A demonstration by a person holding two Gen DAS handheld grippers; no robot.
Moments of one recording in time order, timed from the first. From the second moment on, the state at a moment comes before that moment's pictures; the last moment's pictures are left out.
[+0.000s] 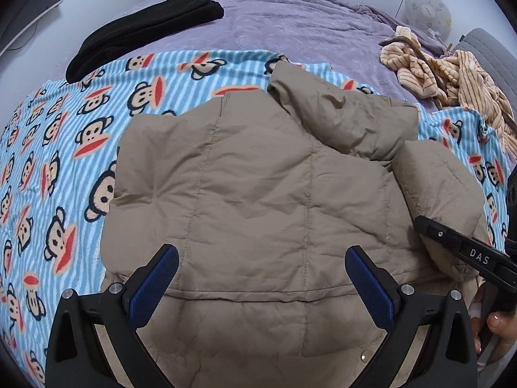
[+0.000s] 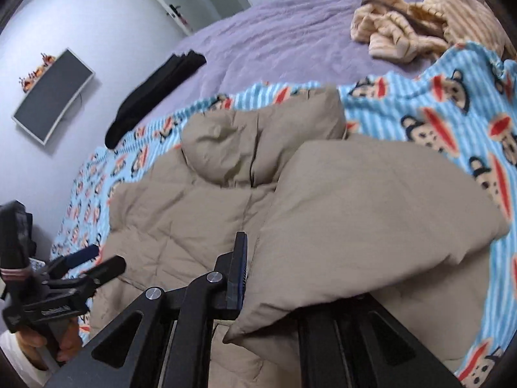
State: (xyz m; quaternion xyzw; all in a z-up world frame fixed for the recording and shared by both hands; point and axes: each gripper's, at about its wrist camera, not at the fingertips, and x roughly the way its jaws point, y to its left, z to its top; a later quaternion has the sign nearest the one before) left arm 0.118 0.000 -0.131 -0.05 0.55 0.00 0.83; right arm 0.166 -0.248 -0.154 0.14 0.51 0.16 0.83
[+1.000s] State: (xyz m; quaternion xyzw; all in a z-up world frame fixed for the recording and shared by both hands) left arm 0.144 0.054 -0.136 -0.21 0.52 -0.09 0.82; right arm 0.163 -0.263 -0.122 0.18 0.47 0.13 0.86
